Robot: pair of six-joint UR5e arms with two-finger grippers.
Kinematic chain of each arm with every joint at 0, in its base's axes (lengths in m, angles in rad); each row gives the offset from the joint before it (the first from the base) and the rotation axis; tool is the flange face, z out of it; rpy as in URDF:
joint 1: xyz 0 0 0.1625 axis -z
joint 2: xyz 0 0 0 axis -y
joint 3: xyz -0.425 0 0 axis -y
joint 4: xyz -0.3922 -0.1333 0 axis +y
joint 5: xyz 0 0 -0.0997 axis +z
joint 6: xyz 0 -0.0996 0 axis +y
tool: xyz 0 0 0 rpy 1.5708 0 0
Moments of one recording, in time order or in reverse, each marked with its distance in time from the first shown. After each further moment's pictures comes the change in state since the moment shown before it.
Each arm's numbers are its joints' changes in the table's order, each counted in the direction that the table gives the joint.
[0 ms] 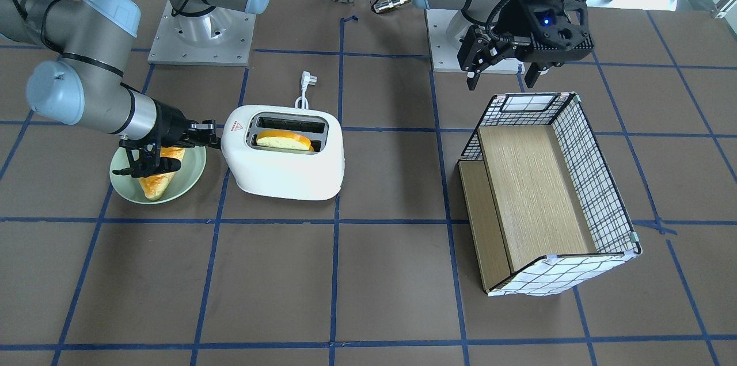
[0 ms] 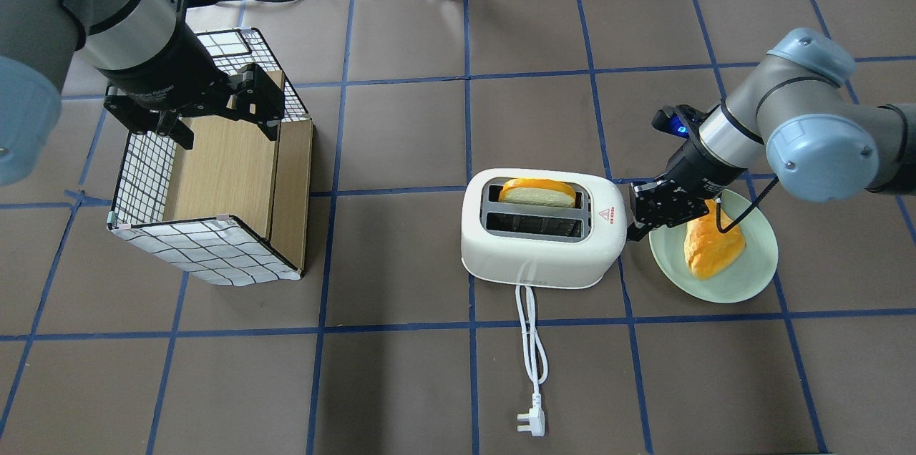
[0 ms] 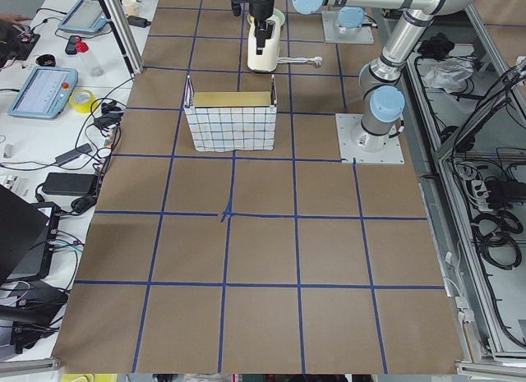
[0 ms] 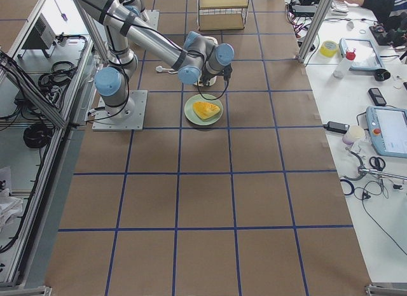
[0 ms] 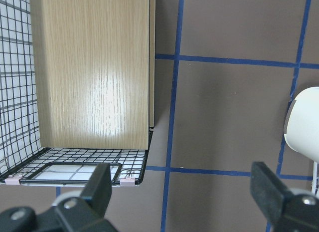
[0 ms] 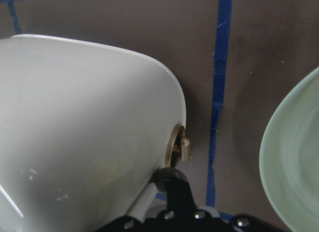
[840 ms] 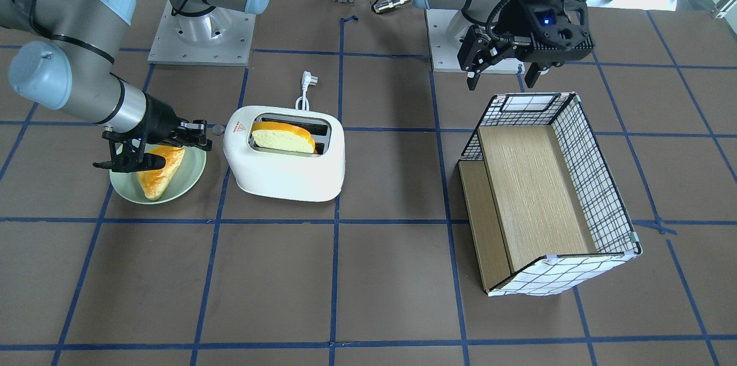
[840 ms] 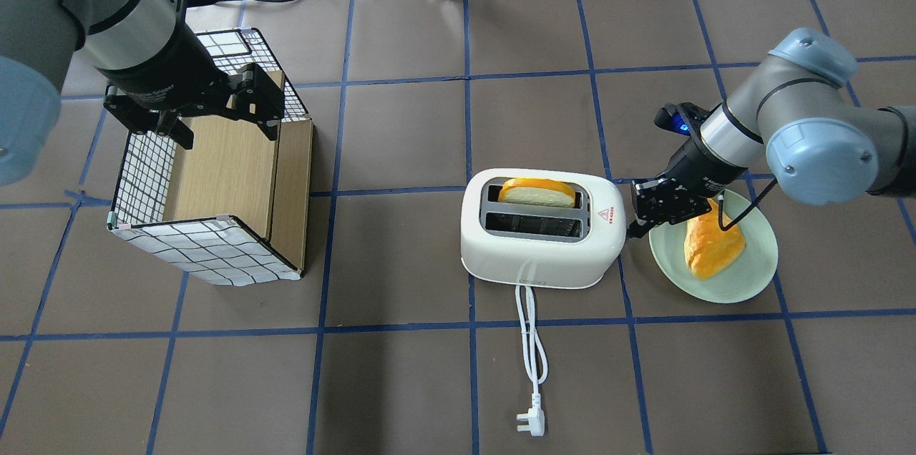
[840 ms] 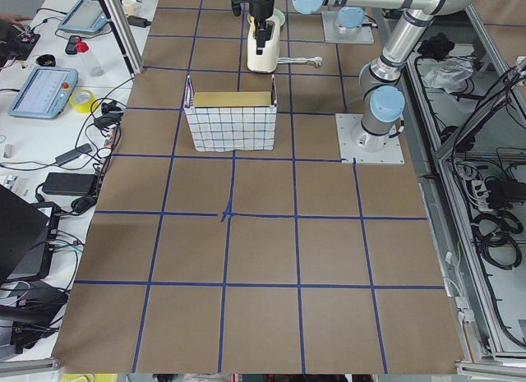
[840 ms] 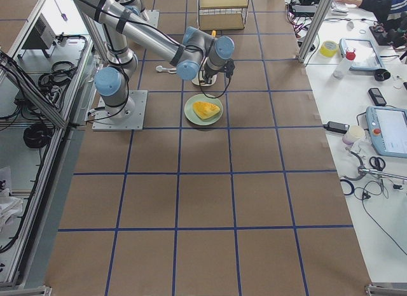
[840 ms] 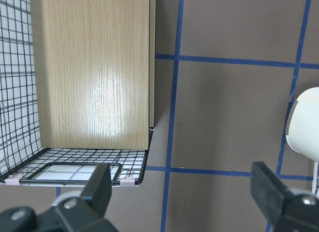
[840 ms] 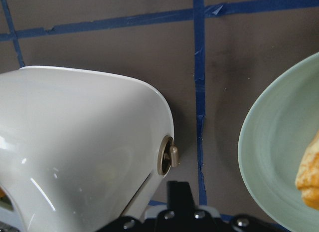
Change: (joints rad) left arm 0.000 0.000 0.000 0.000 0.000 0.000; right arm -0.001 -0.058 -0.046 0.008 0.034 -0.112
